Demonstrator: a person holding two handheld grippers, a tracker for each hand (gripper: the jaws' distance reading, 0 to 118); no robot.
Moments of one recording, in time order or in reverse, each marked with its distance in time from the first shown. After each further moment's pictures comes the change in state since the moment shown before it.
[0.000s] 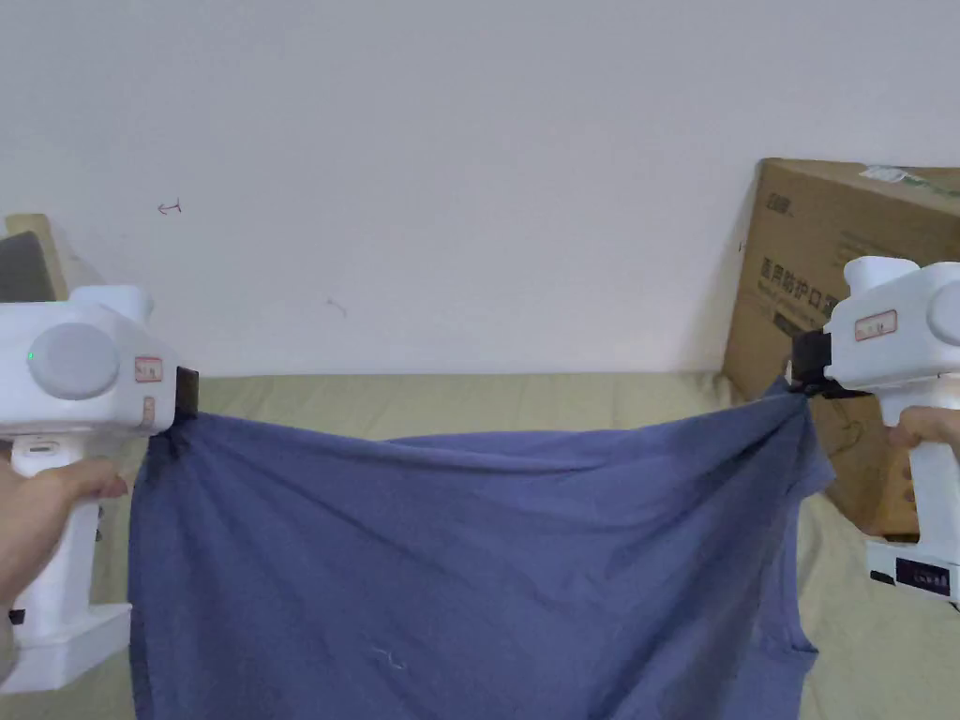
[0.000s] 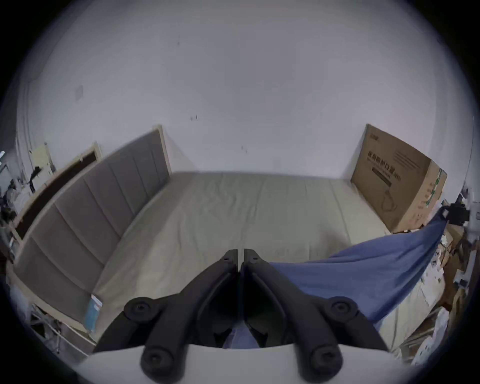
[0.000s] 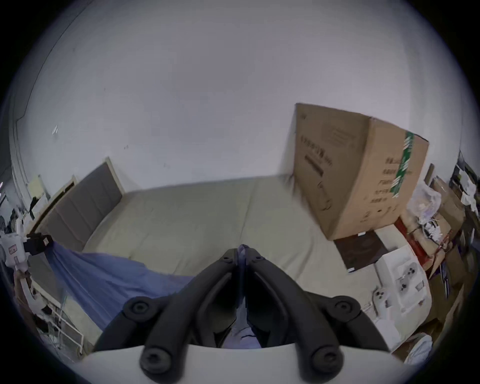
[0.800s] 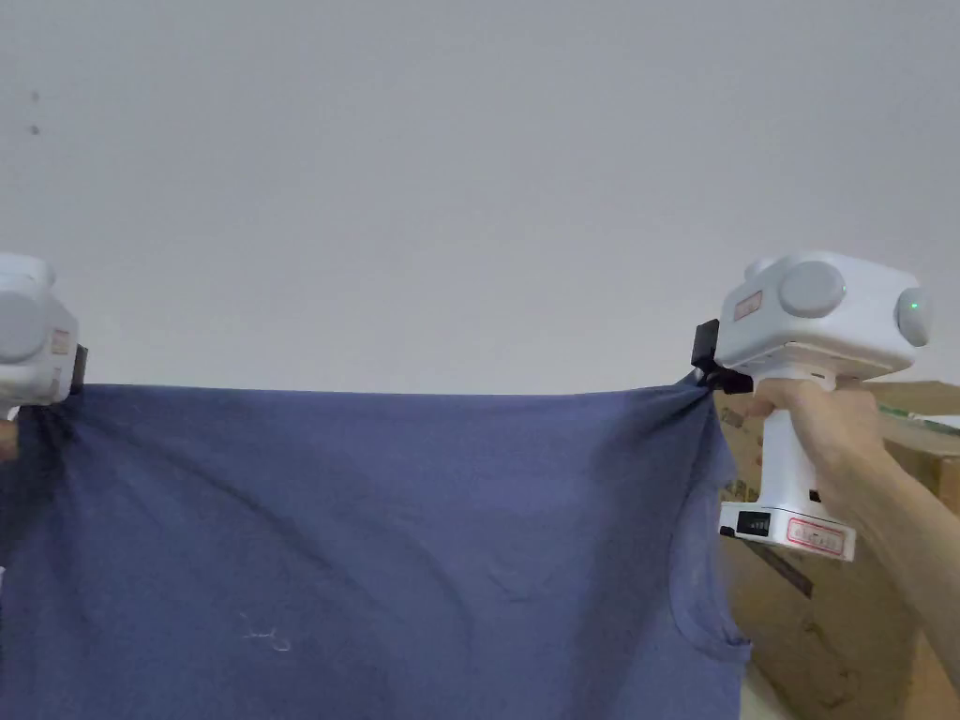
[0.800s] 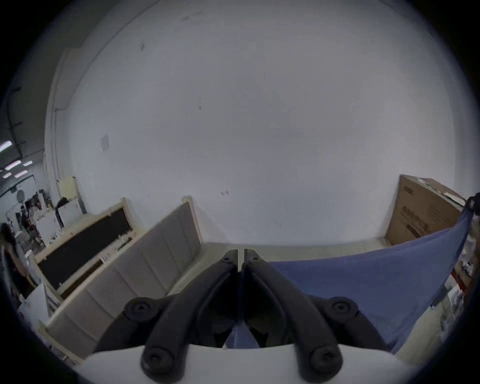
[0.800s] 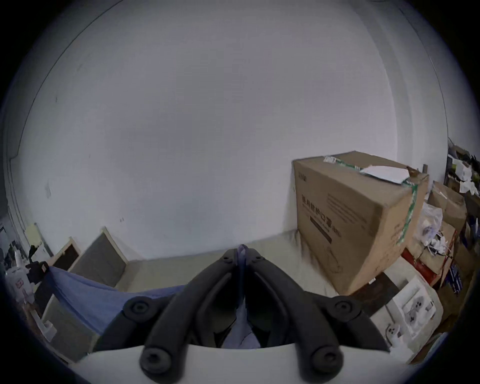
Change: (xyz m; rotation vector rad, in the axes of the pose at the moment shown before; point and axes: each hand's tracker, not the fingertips) left arm -0.021 0.217 -0.060 0.264 0.204 -0.022; right arm -0.057 0.220 -0.054 0.224 -0.017 -0.134
